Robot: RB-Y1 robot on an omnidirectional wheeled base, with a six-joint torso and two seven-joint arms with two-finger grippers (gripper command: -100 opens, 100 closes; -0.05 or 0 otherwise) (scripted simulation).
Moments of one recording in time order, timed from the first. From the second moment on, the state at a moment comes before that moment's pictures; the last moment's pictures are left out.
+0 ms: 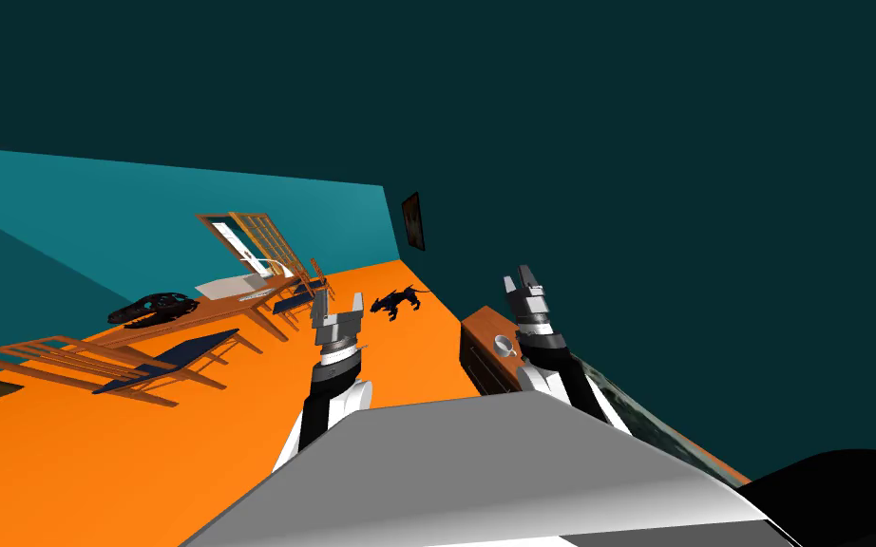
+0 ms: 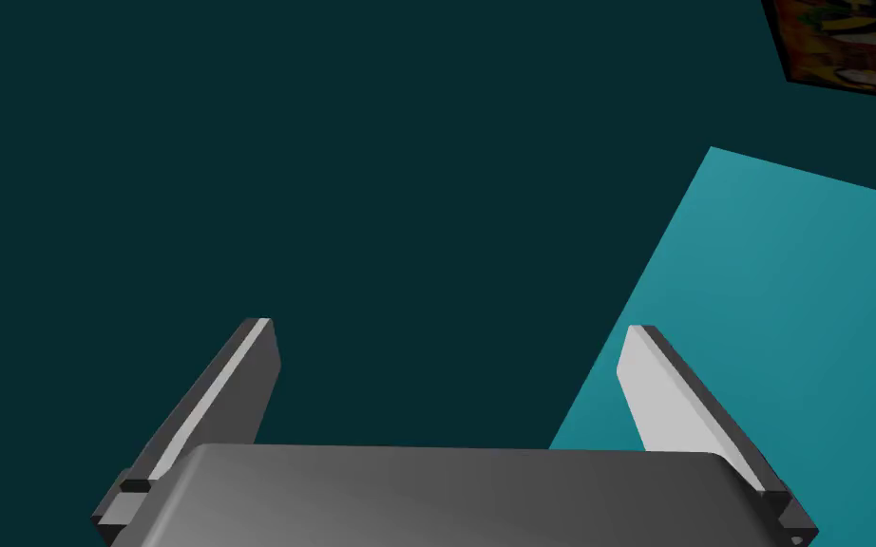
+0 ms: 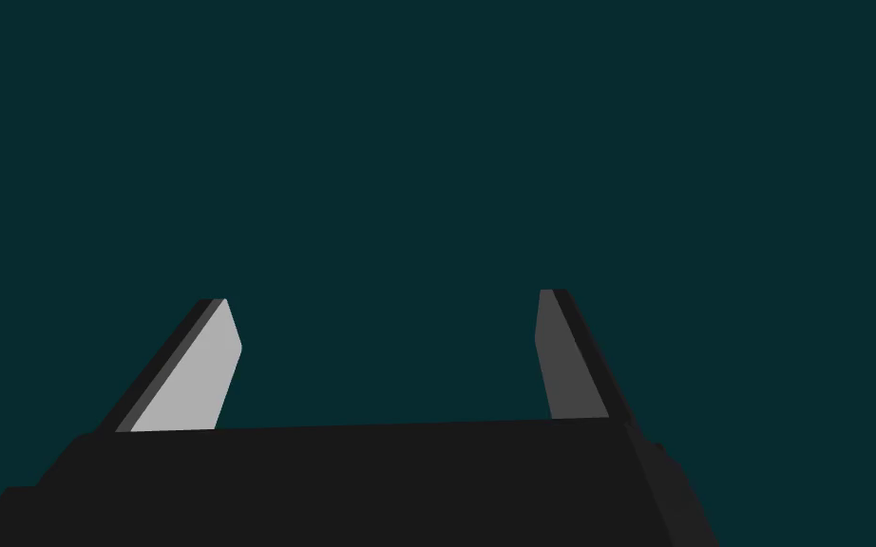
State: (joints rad) left arm 0.45 0.00 0.01 -2.25 -0.01 -0.61 0.14; right arm 0.48 -0.05 0.07 -2.40 0.02 -0.36 0.07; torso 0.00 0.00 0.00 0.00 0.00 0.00
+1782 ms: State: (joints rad) left arm 0.45 0.00 0.01 -2.25 -0.01 -0.61 0.14; right arm 0.49 -0.25 -0.22 -1.98 -0.20 0.08 -0.26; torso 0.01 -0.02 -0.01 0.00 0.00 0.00
